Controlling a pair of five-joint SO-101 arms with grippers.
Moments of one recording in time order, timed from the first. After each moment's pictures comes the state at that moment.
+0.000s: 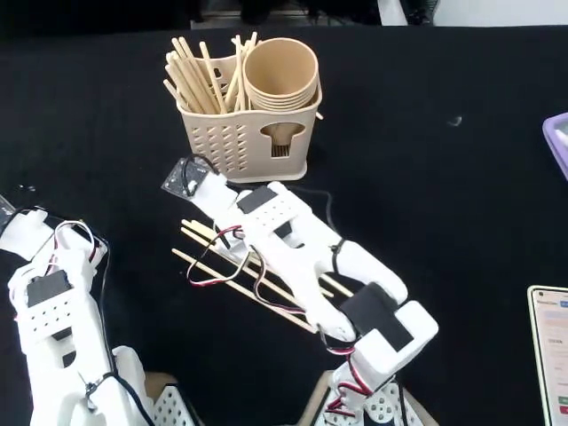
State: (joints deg) left arm -32.4 -52.4 71.0 35.3 24.6; right arm -36.0 8.7 26.3 50.5 25.7
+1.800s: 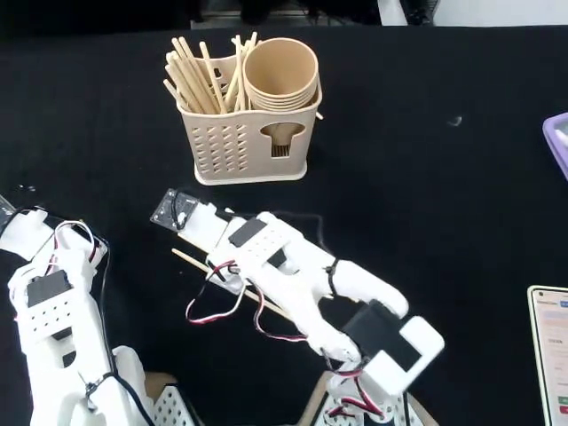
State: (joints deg) left arm -32.4 -52.4 71.0 35.3 24.6; right arm -42.5 4.1 37.5 44.0 22.3
